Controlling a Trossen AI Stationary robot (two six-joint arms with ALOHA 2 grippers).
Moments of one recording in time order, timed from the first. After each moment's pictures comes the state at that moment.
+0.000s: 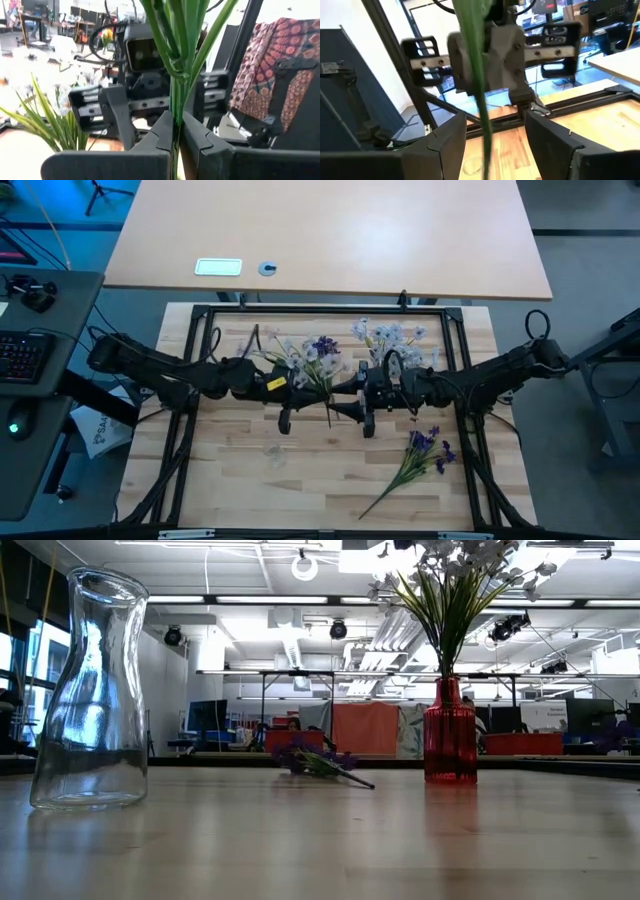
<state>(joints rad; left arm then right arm) -0.20 1.36 1.00 0.40 -0.13 -0.18 0.25 1.36 0.94 0.43 0.20 0.29</state>
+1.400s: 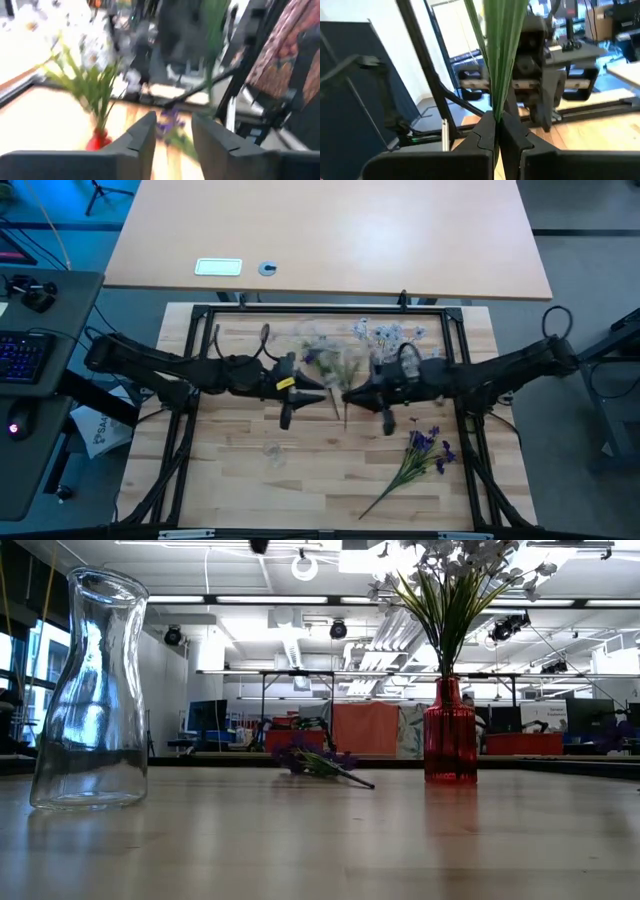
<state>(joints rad) -0.18 1.32 1.01 0.15 -0.15 -0.23 0.24 1.22 0.94 0.29 0.10 0.25</state>
